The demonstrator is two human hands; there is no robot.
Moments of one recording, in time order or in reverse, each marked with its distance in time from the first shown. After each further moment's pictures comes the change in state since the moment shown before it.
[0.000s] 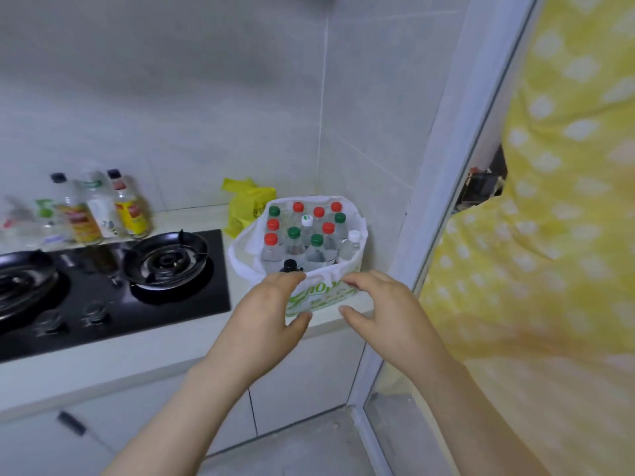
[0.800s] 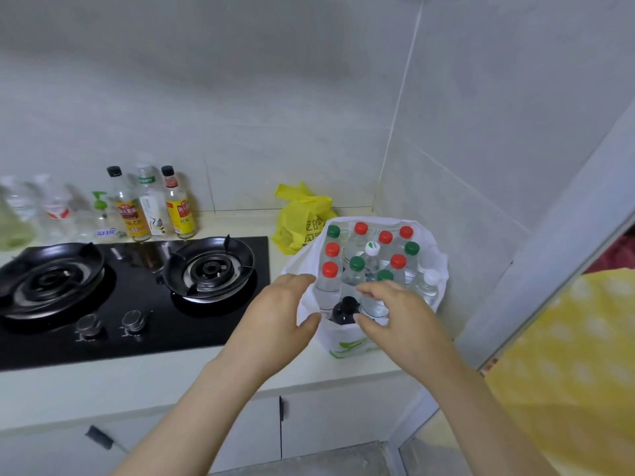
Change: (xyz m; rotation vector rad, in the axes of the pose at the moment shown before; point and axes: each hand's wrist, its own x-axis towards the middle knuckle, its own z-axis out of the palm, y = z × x) left_hand 0.087 -0.114 -0.016 0.010 0.018 -0.169; right_hand 0.144 -0.012 0.074 0.029 -0.156 -0.029
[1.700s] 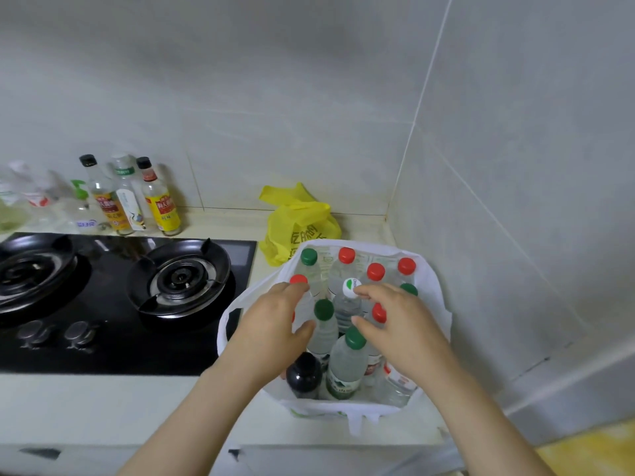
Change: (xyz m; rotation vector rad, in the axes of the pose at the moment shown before) left_hand 0.144 0.017 0.095 0.079 0.013 -0.201; right_hand 0.144 0.131 -0.015 0.031 -0.150 -0.092
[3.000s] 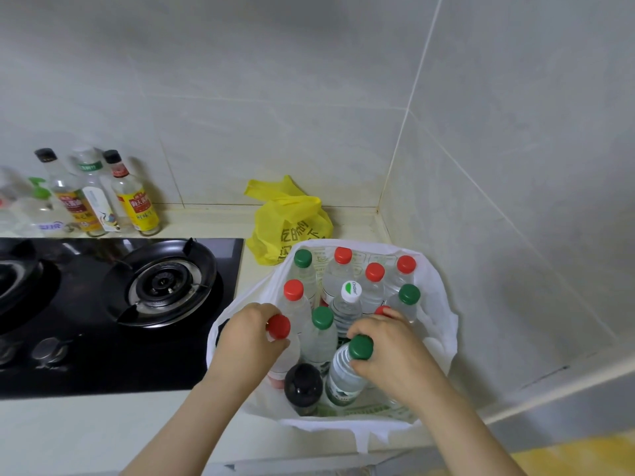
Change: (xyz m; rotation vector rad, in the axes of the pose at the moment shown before) left_hand 0.021 -0.054 0.031 -0.074 -0.041 -0.215; right_hand 0.007 0.013 0.036 -0.131 -0.105 -0.002
